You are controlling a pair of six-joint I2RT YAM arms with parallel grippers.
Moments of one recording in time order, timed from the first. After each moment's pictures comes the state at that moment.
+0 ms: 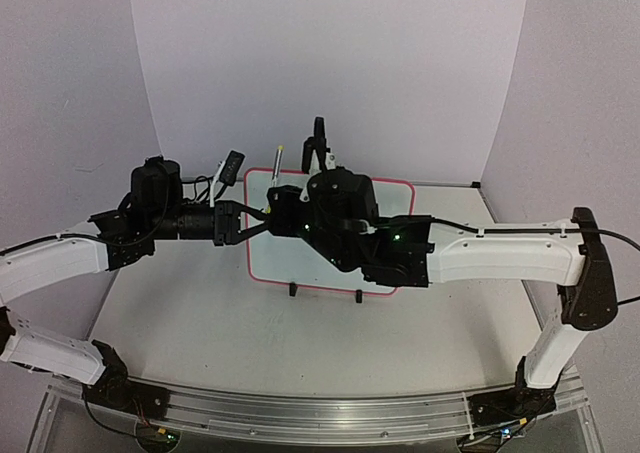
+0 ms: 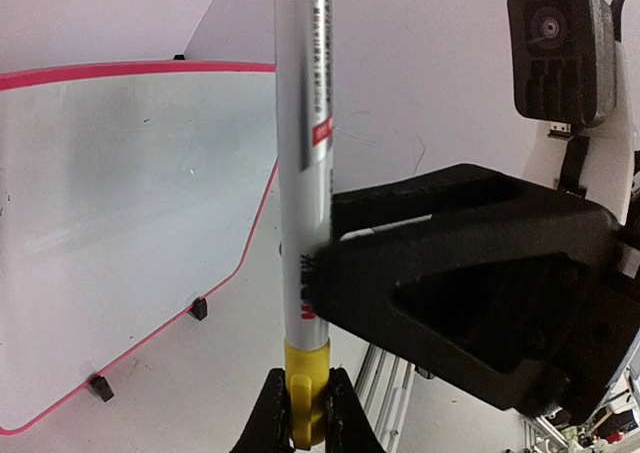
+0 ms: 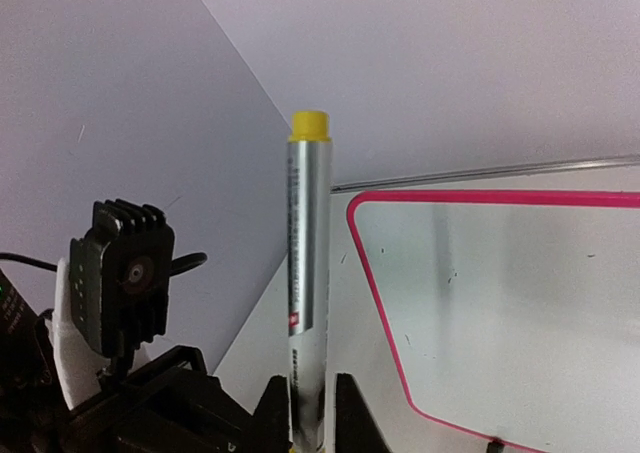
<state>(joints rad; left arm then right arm) -0.70 1.17 0.86 0.09 0.61 -0.49 1.24 1.77 1.49 0.11 0.59 0.62</state>
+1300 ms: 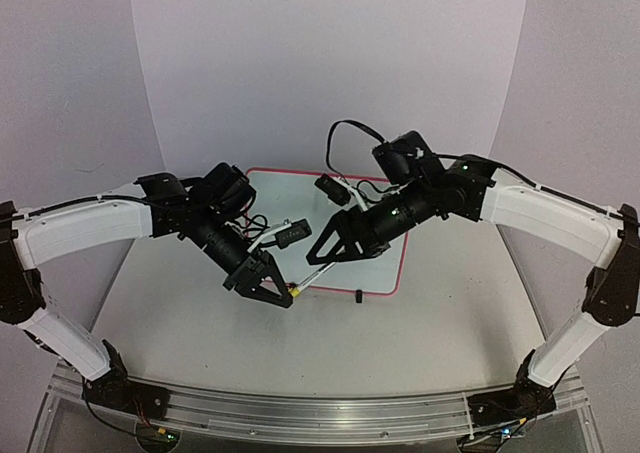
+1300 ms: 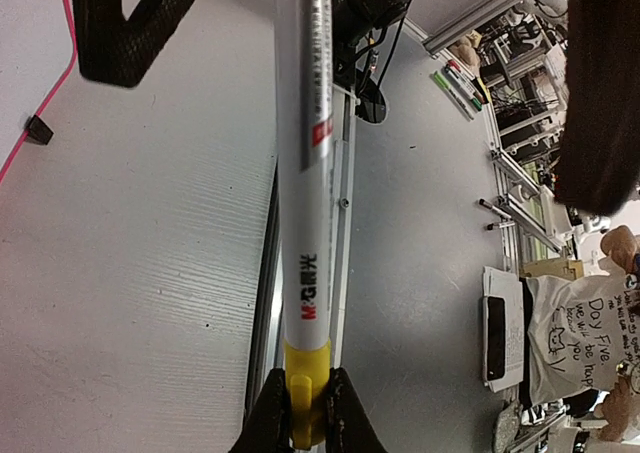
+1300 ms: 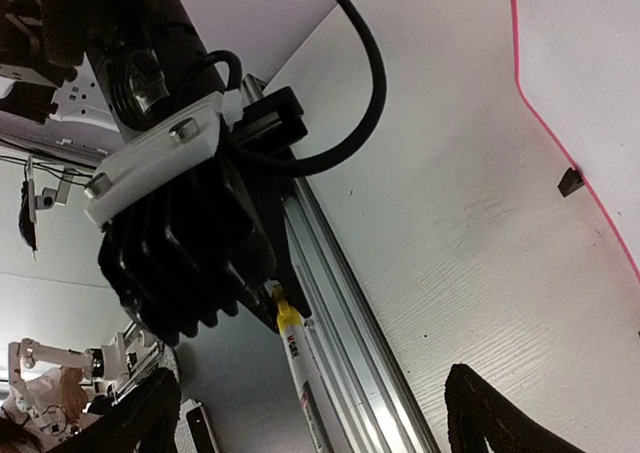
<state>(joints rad) -0.90 1.47 1.26 -0.79 0.83 0.12 0.89 1.60 1.52 -0.69 -0.68 0.38</state>
